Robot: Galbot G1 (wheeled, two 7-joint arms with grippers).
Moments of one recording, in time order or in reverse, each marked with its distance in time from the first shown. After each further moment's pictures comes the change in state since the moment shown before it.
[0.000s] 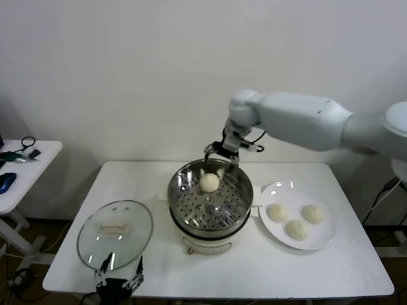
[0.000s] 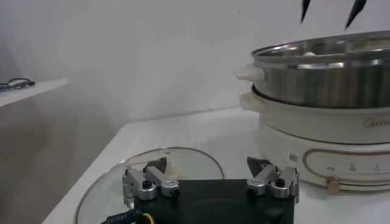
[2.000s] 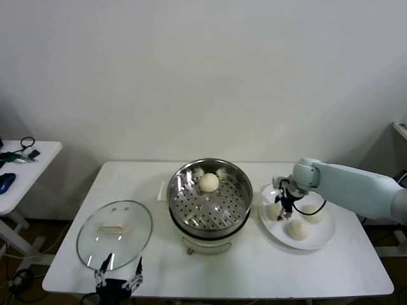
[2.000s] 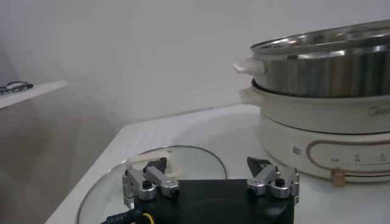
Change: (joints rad) left arm -0.010 0.008 -0.003 0.034 0.018 -0.022 -0.002; right arm -0.535 -0.267 0.190 -0.039 0.067 -0.677 0.185
